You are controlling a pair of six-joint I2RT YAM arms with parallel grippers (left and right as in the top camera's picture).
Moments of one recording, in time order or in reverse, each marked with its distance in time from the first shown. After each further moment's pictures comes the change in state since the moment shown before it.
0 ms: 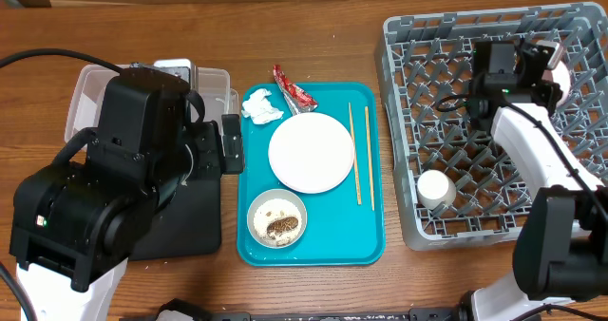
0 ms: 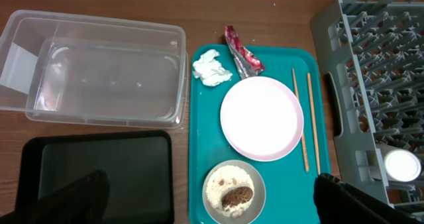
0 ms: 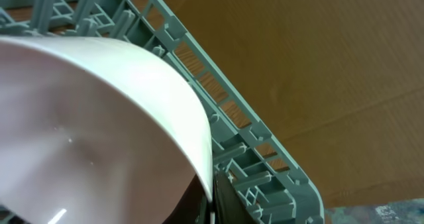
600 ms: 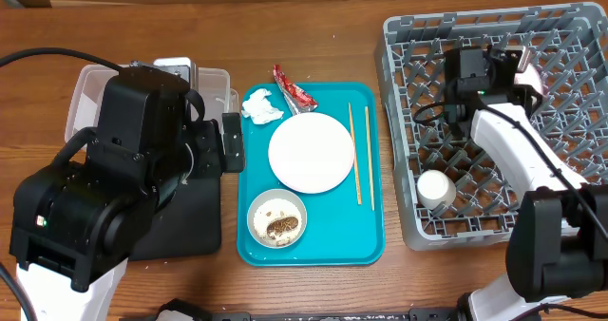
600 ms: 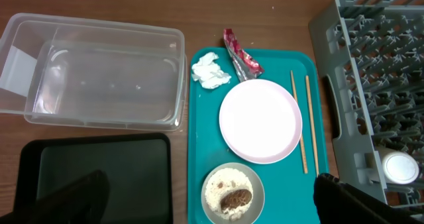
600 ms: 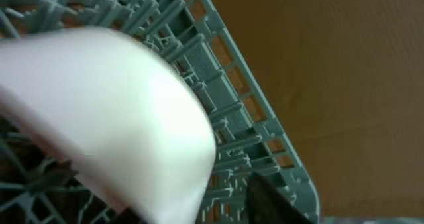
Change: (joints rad) left arm 0.000 0.000 0.000 0.010 0.000 0.000; right arm 0.106 0.002 -0.001 -0.122 0.003 0.011
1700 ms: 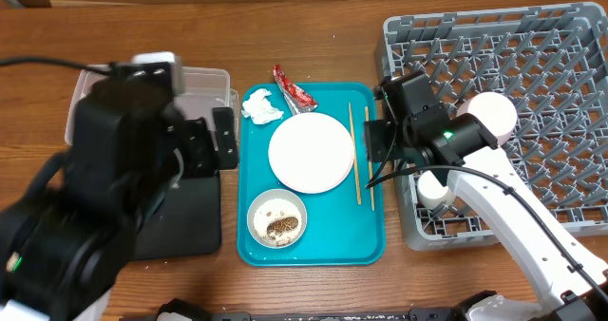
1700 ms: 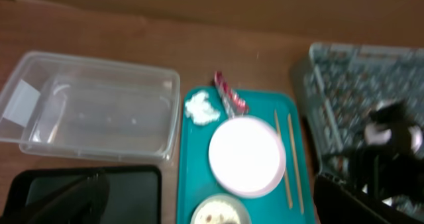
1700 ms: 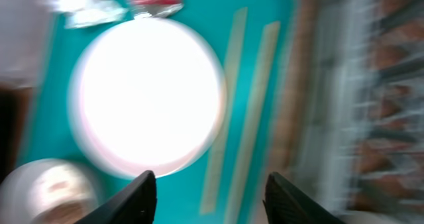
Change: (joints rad) left arm 0.000 -0.080 0.000 0.108 -0.032 -0.023; right arm 0.356 -0.297 0.000 -0.263 -1.213 0.125
